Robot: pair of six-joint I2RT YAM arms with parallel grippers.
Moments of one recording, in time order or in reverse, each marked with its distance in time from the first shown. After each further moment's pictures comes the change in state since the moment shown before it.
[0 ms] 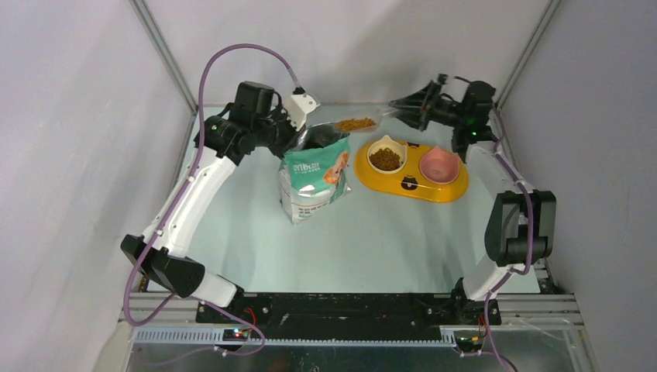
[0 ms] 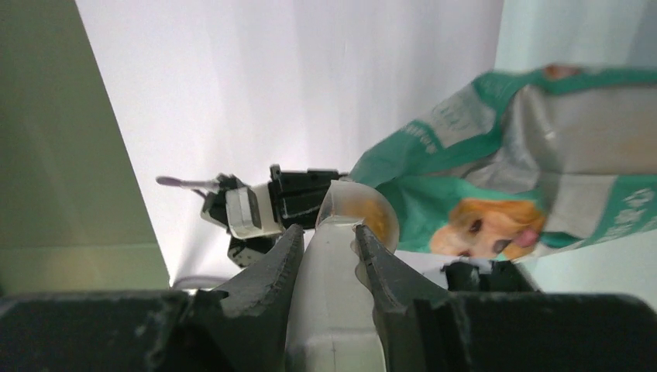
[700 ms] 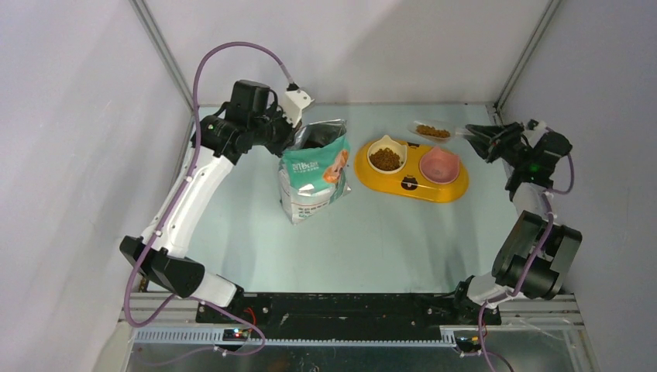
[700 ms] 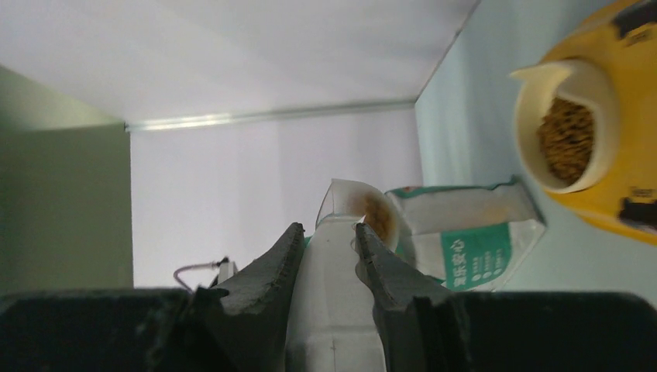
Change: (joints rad) left arm 0.029 -0.005 0.005 -0.003 -0.002 -0.058; right arm -0.528 -0.215 -0.411 0.105 0.037 -0.086
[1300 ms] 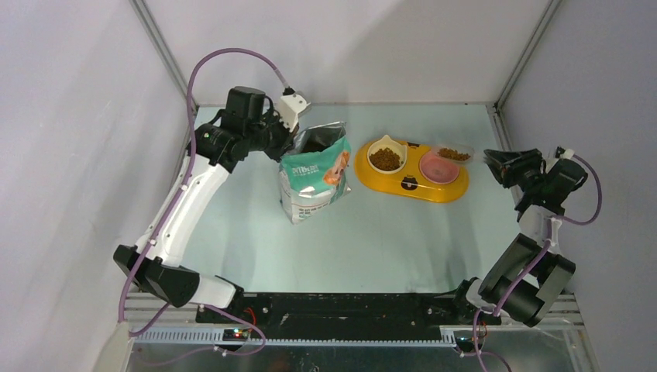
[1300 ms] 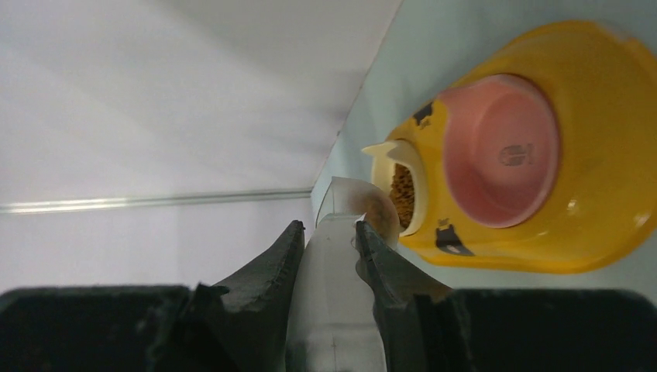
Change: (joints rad) left arm 0.004 -0.066 -0.086 0.051 0.038 -0.032; right arm -0.200 -0.187 -0.172 -0.251 0.173 -0.433
